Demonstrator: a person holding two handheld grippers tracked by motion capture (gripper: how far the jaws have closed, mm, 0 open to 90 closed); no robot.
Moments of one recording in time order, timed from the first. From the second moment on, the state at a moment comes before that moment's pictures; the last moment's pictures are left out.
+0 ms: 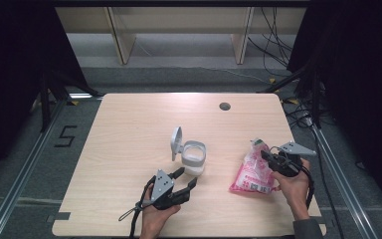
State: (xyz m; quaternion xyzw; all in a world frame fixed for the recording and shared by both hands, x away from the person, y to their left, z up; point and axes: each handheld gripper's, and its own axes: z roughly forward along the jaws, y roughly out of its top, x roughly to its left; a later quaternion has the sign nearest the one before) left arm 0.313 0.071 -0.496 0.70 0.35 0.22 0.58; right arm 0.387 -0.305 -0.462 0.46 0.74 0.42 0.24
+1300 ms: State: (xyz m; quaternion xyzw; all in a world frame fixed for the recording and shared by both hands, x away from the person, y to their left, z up) left arm 0.313 0.076 -0.496 0.70 0.35 0.22 0.58; right arm 0.370 -0.312 -0.443 0.53 0.66 0.43 0.32
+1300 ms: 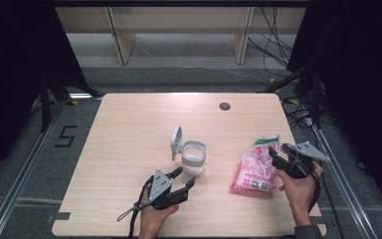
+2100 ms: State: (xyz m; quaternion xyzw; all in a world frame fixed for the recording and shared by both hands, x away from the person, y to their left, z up) left arm 0.320 0.101 -0.486 0.67 0.38 0.24 0.59; right arm 0.356 -0.256 -0.458 0.44 0.73 0.48 0.21
